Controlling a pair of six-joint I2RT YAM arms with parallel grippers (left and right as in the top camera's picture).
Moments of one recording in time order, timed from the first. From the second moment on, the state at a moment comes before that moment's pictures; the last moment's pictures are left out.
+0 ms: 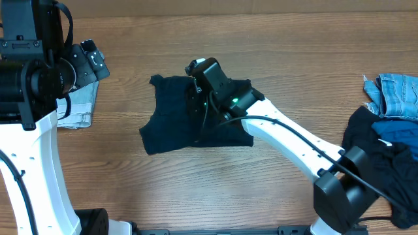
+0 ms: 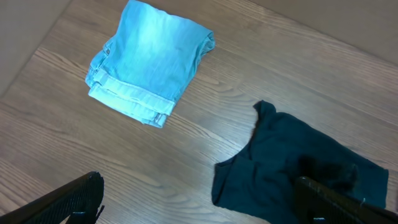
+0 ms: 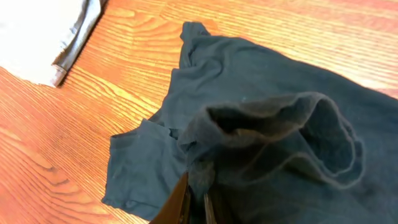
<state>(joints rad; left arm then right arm) 0.01 1.62 2.33 -1.68 -0.25 -0.42 0.71 1.84 1.46 -0.50 -0.09 0.37</state>
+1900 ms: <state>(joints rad) 0.01 1.62 2.33 -1.68 -0.25 -0.42 0.84 2.02 1.53 -0.56 -0.43 0.39</state>
